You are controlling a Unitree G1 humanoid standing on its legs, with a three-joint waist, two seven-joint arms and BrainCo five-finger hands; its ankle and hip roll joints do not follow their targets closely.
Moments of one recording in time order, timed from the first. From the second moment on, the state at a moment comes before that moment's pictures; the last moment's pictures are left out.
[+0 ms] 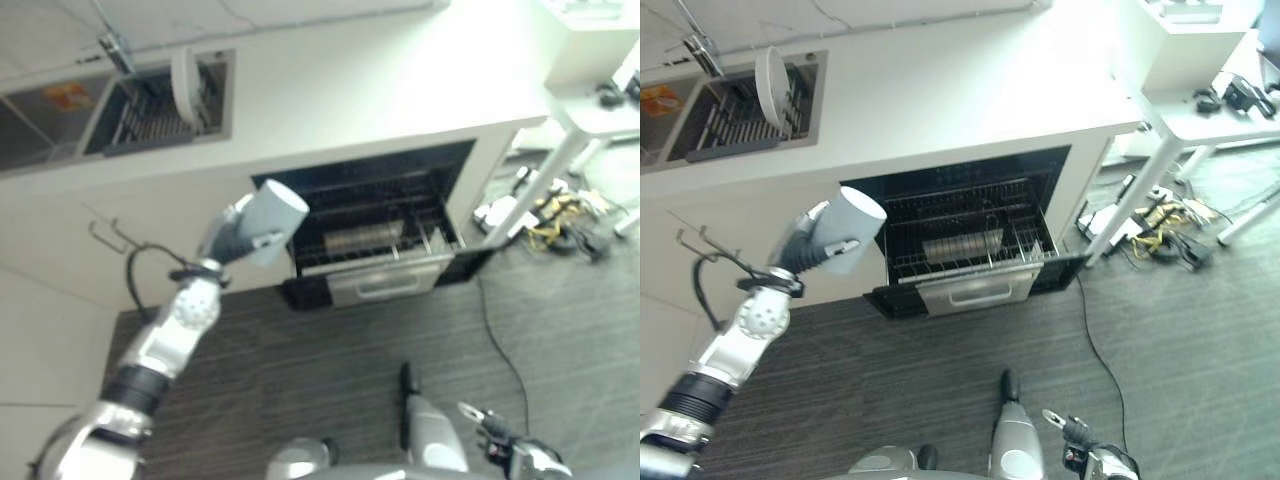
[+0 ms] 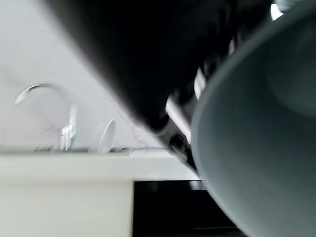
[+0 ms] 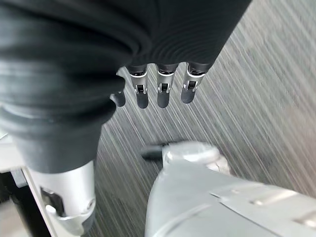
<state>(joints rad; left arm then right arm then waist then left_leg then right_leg) -0.18 0.61 -0.25 0.13 0.22 -0.24 0.25 -0.05 -0.31 -0.03 1.26 0.47 0.01 0.09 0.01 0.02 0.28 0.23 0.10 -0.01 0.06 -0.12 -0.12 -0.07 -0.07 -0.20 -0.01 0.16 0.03</state>
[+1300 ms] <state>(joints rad) -0.09 0.36 -0.24 0.08 0.06 -0.34 0.64 0.23 -0.34 -0.02 -0.06 0.54 -0.46 0.00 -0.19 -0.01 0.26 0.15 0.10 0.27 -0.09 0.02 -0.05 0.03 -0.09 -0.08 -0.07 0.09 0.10</state>
